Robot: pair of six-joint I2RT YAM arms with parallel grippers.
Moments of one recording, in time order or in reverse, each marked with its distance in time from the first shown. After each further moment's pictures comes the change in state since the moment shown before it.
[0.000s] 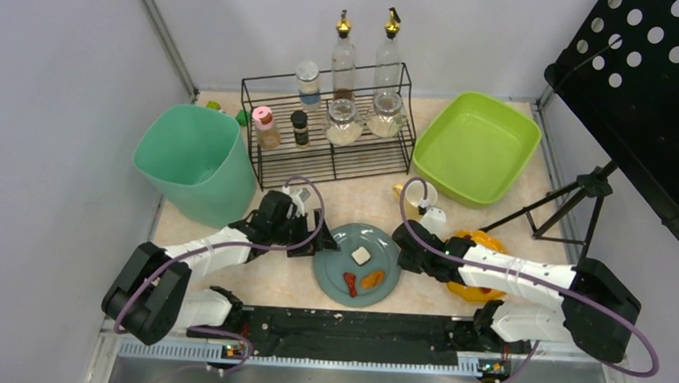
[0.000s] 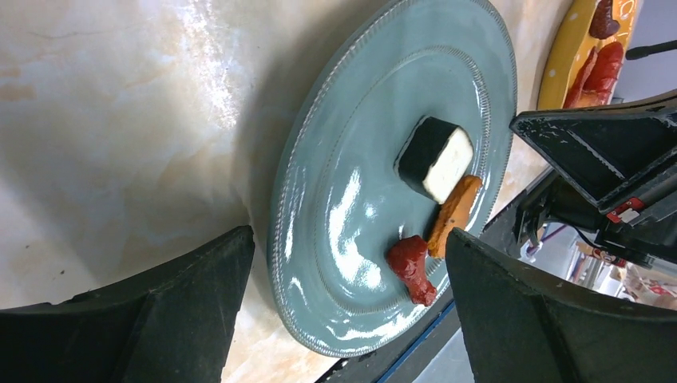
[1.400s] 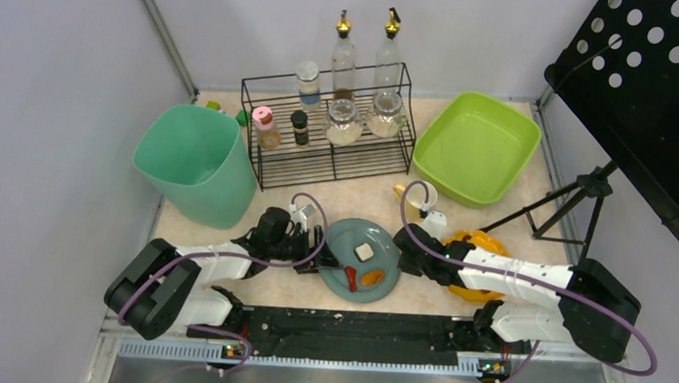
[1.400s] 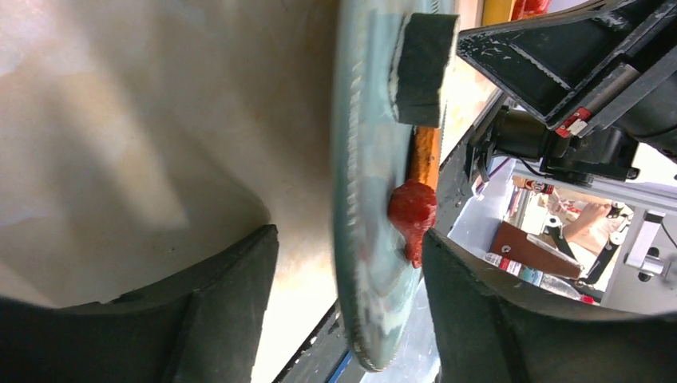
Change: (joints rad) left arm -0.046 0.034 -0.183 0.327 0.195 -0.130; right arm 0.000 0.003 -0.045 0.056 0.001 0.010
